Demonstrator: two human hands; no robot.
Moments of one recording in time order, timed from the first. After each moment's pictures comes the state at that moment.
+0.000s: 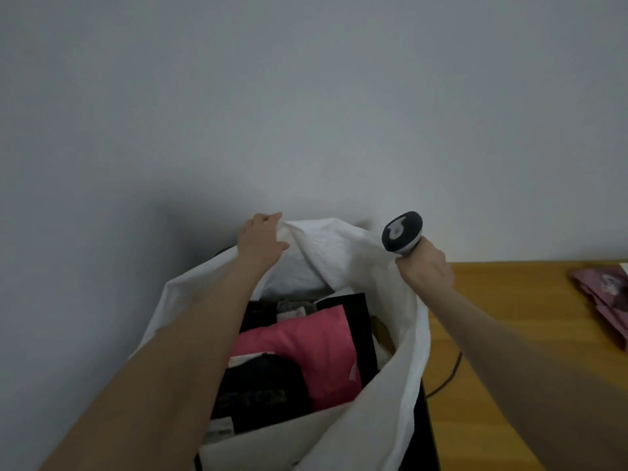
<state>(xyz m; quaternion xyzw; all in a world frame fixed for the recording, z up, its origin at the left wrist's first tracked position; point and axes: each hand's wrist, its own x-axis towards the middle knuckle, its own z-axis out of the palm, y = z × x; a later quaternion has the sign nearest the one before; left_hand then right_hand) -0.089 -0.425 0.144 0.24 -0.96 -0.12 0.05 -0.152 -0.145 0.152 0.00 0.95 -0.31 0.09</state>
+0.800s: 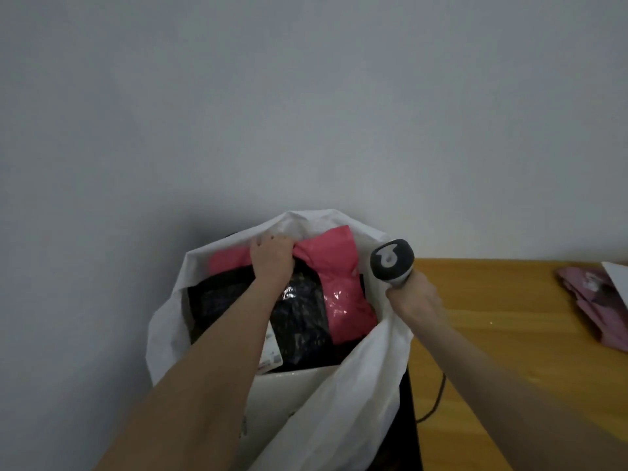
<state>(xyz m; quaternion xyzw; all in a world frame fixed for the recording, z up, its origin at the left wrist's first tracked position) -0.027 -0.343 0.134 0.24 -0.97 0.05 0.07 -0.069 -0.100 0.136 -0.01 0.92 -0.36 0.14</state>
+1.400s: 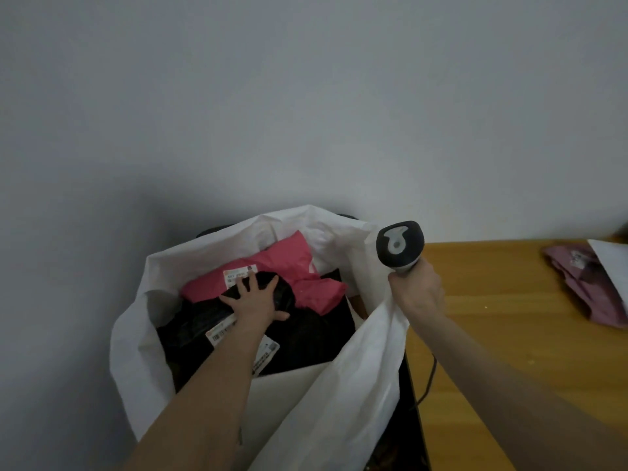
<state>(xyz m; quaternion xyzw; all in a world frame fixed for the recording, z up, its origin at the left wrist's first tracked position) -0.016 -0.372 0.037 0.31 -0.92 -0.04 -0.24 -0.093 -0.122 0.113 0.07 0.91 -0.40 0.07</state>
